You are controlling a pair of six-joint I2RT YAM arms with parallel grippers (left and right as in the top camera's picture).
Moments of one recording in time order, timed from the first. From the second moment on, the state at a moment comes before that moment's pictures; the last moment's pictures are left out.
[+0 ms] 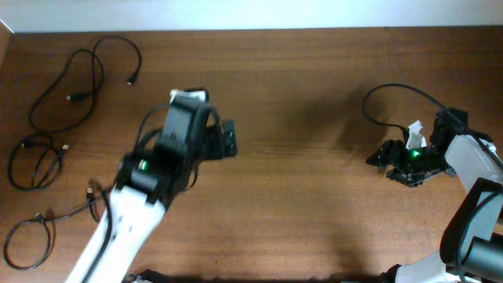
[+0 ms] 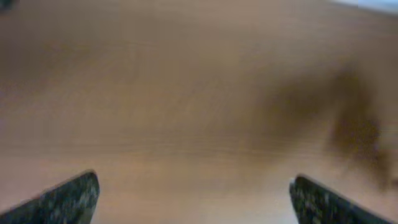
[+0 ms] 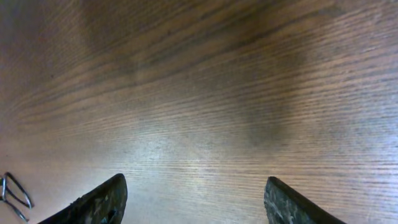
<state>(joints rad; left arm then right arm) -0.40 1.17 1.08 -0.68 -0.11 -0.43 -0.36 1.75 1.04 -0.85 -0.50 0.07</state>
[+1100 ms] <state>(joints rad) -0.16 0.01 0.01 -0.06 -0.20 -0.29 -0.36 1.75 1.04 -0.85 -0.50 0.07</state>
